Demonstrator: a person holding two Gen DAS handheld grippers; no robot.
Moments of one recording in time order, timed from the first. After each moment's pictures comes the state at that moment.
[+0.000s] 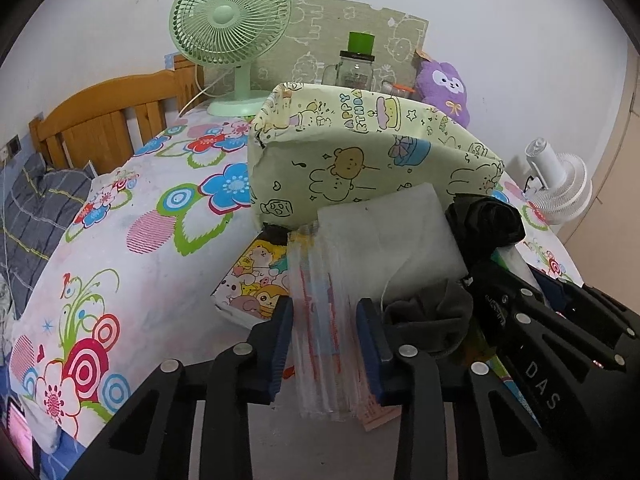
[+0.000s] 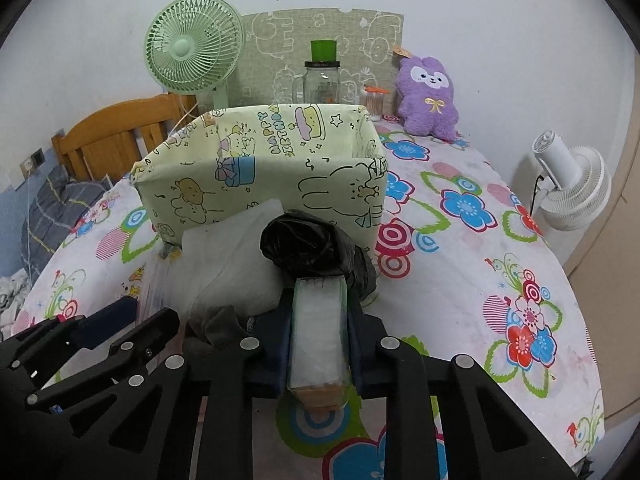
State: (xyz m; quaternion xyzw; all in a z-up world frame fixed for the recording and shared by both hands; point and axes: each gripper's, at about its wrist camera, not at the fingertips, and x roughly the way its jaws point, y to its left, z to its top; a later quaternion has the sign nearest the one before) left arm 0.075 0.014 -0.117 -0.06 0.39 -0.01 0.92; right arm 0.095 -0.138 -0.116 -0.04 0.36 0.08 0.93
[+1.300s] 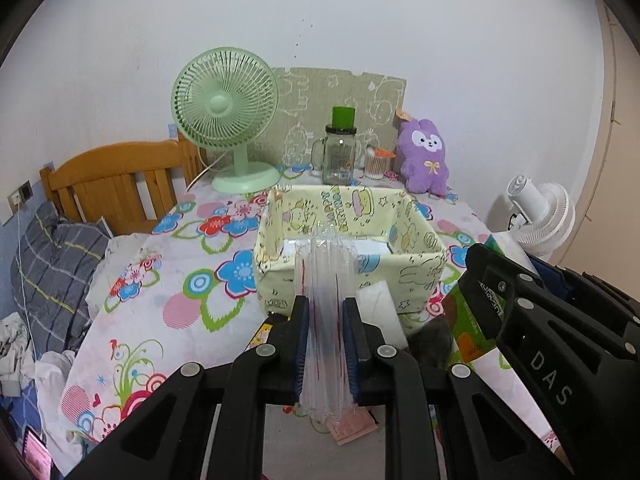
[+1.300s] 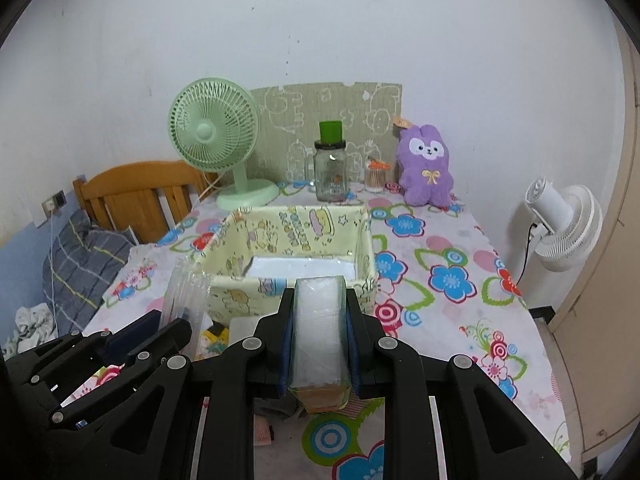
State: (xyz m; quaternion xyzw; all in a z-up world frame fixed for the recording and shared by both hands) left arm 0.053 0.000 -0.026 -0.03 0.31 -0.01 0.95; right arm 0.069 -0.143 -0.019 -0.02 0.28 0.10 0.96
